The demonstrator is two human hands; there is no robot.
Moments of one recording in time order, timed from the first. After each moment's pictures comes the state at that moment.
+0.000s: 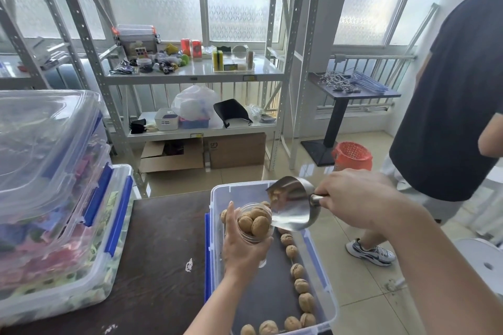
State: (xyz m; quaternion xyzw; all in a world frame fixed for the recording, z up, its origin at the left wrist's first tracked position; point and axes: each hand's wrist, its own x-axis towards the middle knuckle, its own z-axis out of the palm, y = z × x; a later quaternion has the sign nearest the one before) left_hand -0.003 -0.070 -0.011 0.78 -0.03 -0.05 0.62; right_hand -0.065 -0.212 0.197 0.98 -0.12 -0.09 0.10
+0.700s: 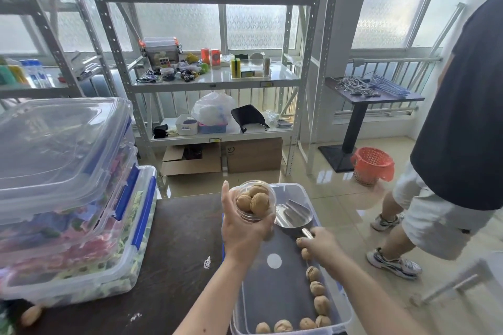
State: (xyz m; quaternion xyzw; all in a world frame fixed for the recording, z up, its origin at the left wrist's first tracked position) left_hand 0.005 -0.049 0.037 0.73 -0.04 0.03 0.68; right_hand -0.032 -0.214 0.006 0.85 -0.31 -0.07 -0.42
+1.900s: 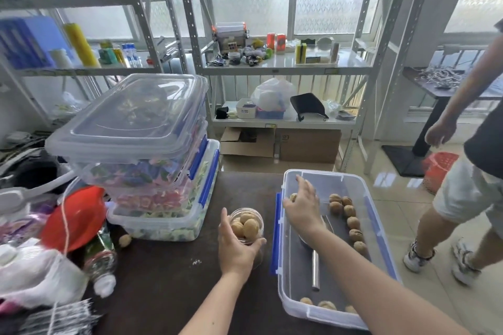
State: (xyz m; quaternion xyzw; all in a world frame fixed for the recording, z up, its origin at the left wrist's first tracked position) left_hand -0.027 0.061 -0.051 0.84 0.11 0.09 0.53; right_hand 0.005 -0.082 0.039 0.90 -0.12 0.01 -0.42
